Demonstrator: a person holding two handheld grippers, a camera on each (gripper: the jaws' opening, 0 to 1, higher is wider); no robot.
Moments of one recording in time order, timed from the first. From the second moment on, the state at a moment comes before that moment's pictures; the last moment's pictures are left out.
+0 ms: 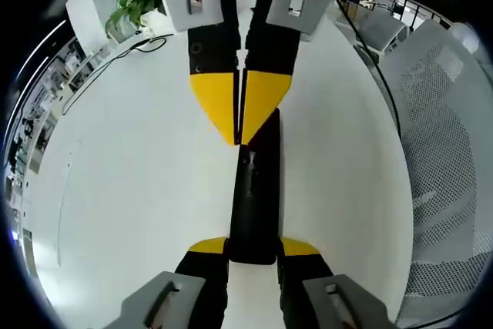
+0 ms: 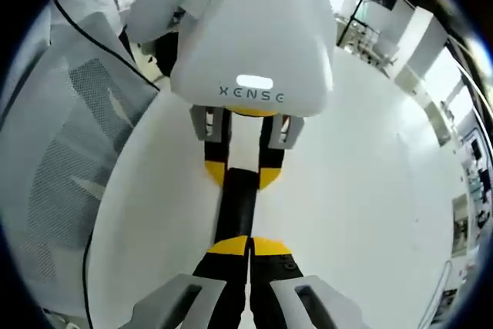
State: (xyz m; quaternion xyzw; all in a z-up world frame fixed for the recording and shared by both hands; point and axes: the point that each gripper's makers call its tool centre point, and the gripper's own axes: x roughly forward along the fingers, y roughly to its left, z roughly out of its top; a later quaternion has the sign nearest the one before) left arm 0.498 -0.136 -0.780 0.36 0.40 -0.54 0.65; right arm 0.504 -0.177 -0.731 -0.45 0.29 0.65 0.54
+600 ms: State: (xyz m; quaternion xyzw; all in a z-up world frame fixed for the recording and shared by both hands) left arm 0.499 -0.137 -0.780 0.35 0.40 -0.54 0.65; right arm 0.501 -0.181 -0.749 -0.44 0.31 0.65 0.53
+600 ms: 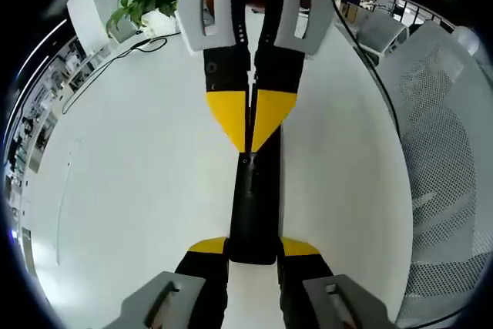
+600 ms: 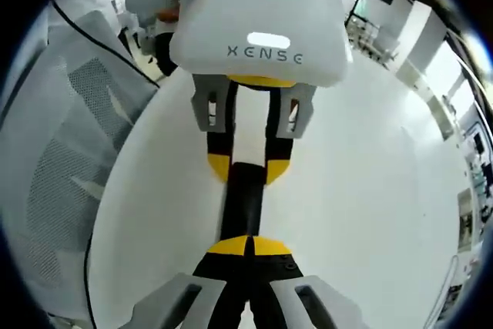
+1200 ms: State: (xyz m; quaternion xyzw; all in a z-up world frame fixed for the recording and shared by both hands) left arm 0.499 -0.136 -0.780 0.35 0.40 -0.54 0.65; right arm 0.498 -0.182 -0.761 -0.44 0.32 0.65 0.52
